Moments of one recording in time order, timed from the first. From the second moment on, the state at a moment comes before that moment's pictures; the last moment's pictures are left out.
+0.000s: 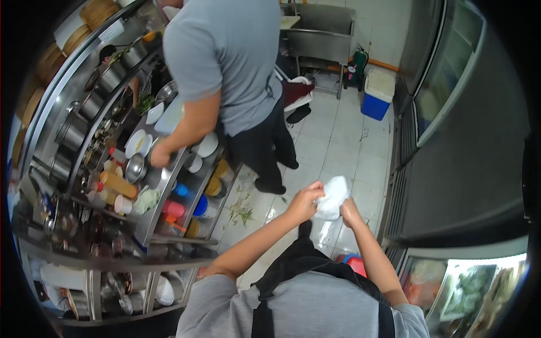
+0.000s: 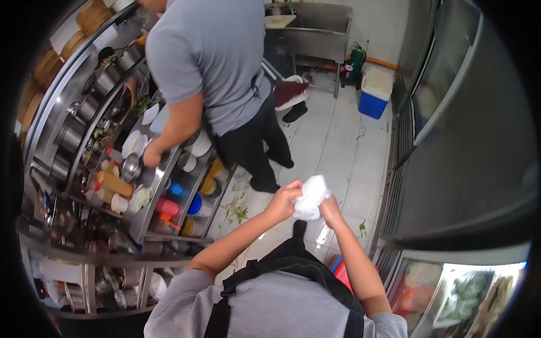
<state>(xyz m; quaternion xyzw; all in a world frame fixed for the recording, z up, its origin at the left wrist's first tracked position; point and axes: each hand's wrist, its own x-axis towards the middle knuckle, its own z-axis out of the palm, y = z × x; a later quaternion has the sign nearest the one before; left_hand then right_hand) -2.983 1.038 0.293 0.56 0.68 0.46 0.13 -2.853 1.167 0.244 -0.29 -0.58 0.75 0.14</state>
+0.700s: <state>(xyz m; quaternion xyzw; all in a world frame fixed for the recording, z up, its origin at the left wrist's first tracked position) -3.344 1.390 0.306 0.44 0.80 0.42 0.04 -3.253 1.531 0.247 -0.11 -0.34 0.93 -0.12</state>
